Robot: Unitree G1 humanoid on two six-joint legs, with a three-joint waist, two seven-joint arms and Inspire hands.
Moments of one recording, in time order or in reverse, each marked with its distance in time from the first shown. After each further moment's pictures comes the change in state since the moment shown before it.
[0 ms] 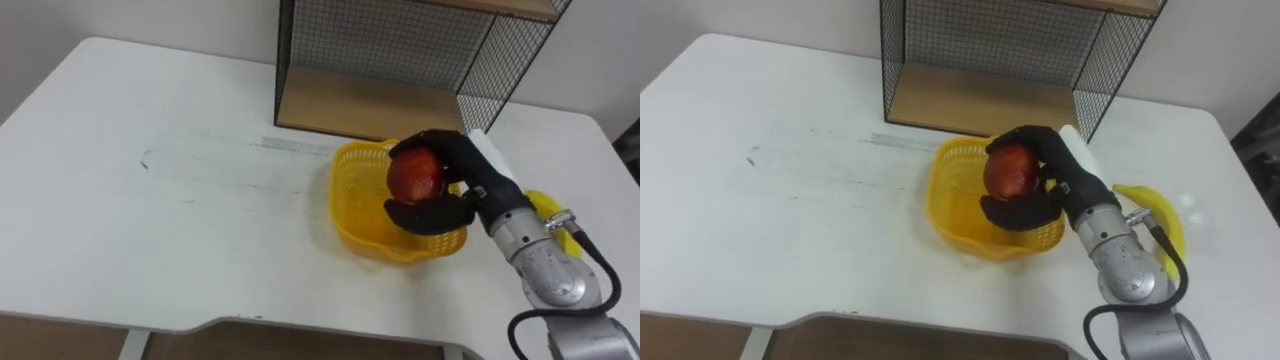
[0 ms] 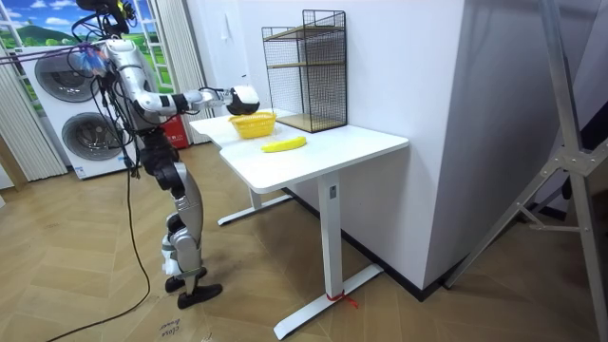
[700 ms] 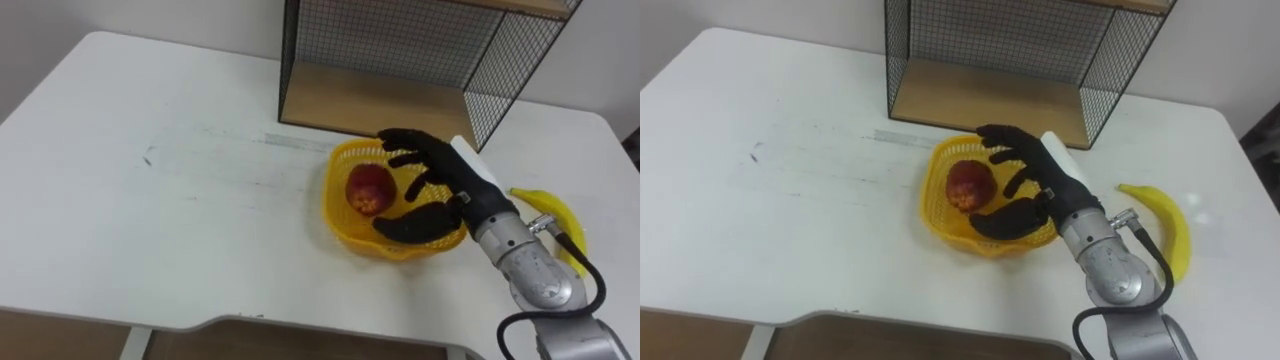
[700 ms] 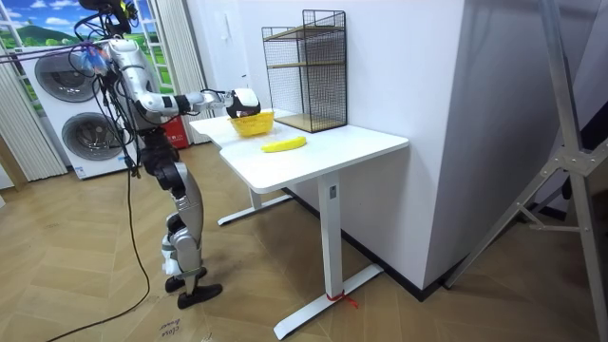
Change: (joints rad) left arm -0.014 0.001 -0.012 0.012 0.000 -0.001 0.005; right arm 0.000 0.005 0.017 0.000 0.001 0.000 0.006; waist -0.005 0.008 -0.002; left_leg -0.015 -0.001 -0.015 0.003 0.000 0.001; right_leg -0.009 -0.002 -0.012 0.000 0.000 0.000
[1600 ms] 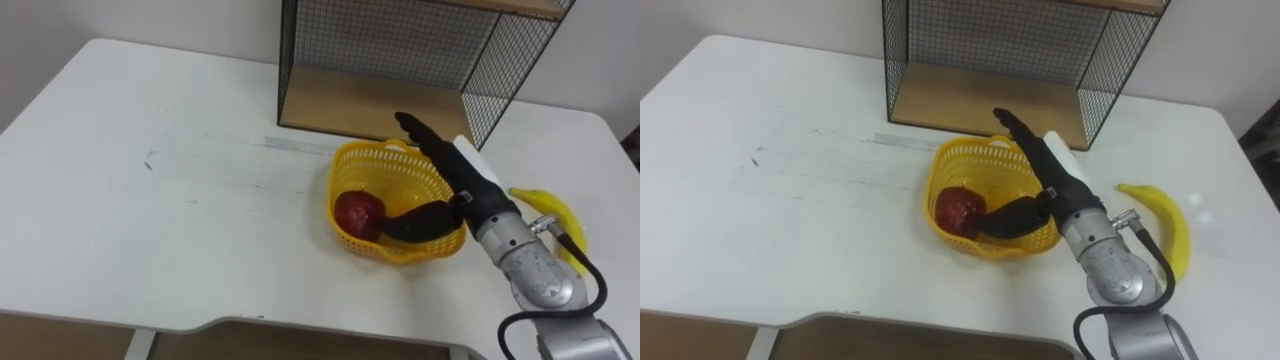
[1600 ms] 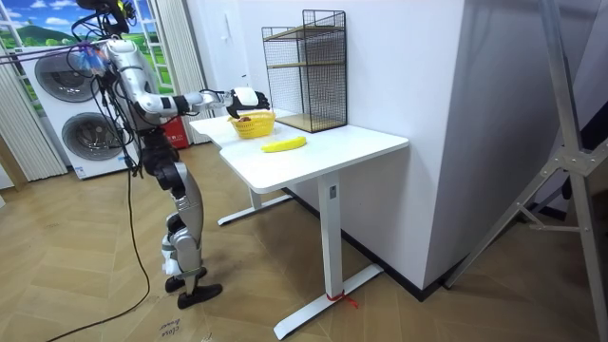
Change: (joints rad) left arm 0.009 -0.002 0.002 0.001 0.000 0.000 0.009; right arm 0.000 0.000 -0.016 0.002 0.032 0.006 -0.031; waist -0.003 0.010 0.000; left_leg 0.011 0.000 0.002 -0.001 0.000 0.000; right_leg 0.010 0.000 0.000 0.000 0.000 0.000
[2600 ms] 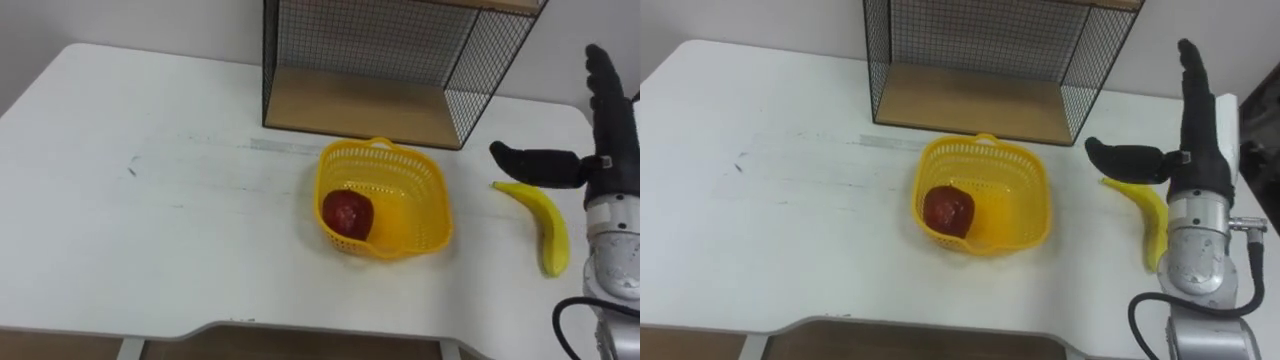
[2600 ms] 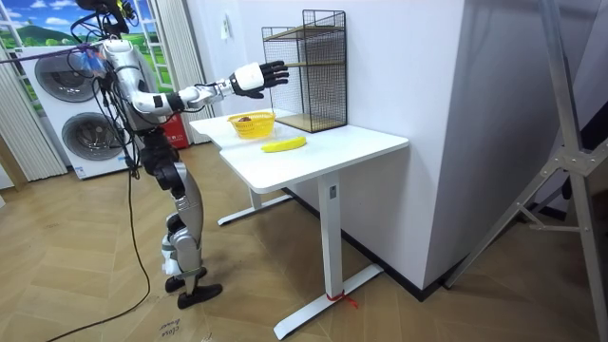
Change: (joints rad) left arm 0.075 -0.015 0.083 -0.051 0.000 -0.002 0.008; right arm -0.014 -0.008 -0.293 0.089 0.051 -0.029 -0.372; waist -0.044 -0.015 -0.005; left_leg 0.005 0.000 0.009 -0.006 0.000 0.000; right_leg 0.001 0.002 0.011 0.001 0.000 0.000
